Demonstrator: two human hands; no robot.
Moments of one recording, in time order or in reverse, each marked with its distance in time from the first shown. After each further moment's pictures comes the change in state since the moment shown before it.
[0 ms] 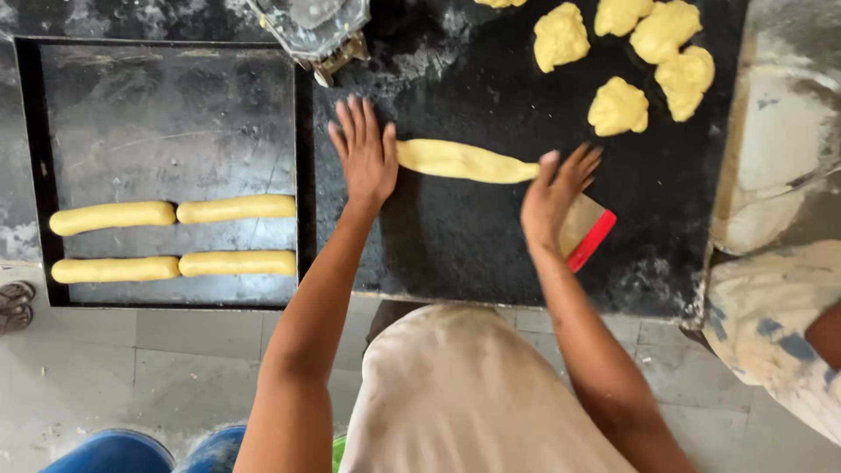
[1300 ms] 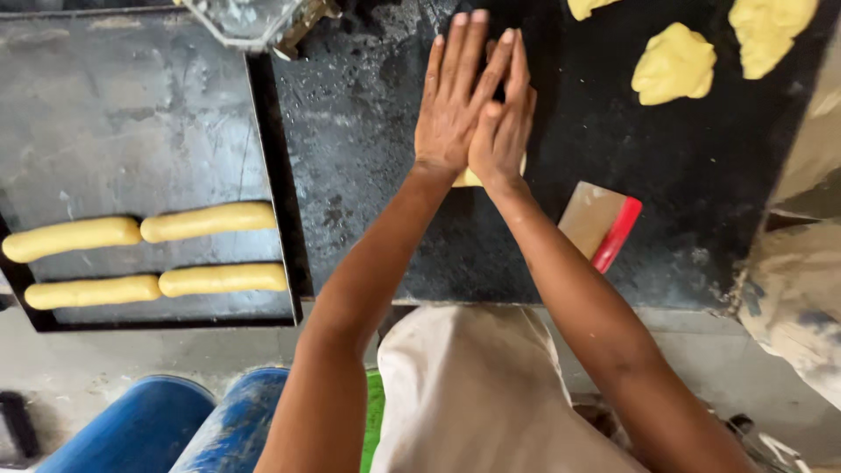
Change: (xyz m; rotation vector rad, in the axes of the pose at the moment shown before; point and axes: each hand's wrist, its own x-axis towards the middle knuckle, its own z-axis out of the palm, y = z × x) left_hand 0.051 0.098 0.055 0.107 -0.043 0.407; right_hand 0.042 -0.052 0.087 0.350 -0.023 -0.377
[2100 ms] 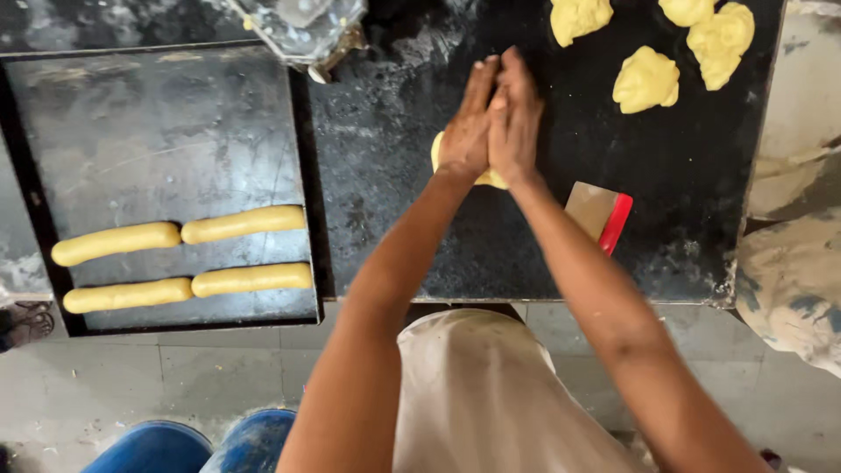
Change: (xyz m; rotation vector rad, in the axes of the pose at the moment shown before) left_hand -0.002 0.017 -0.020 -0.156 -0.124 0.021; right_hand 0.014 0.019 -0.027 0.052 0.068 -0.052
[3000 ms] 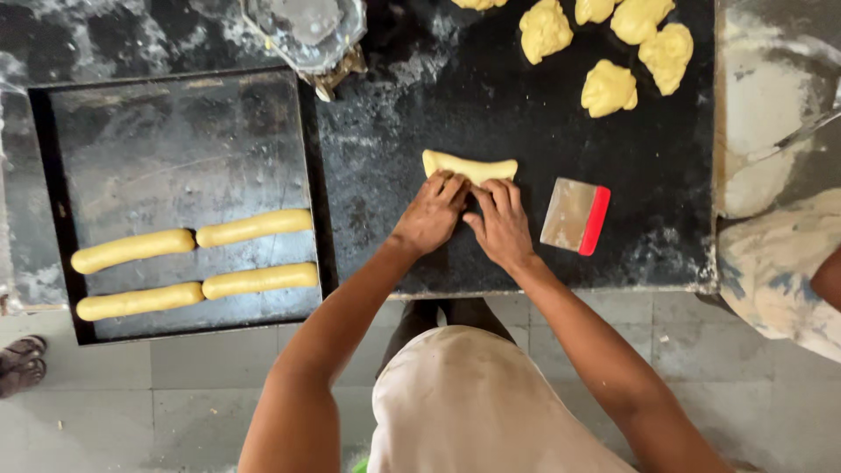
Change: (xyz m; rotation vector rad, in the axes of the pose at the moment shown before) left_hand -0.139 -0.019 -0.041 -0.013 0.079 0.414; right_hand -0.125 -0.095 -0.072 -0.377 -0.349 -0.226
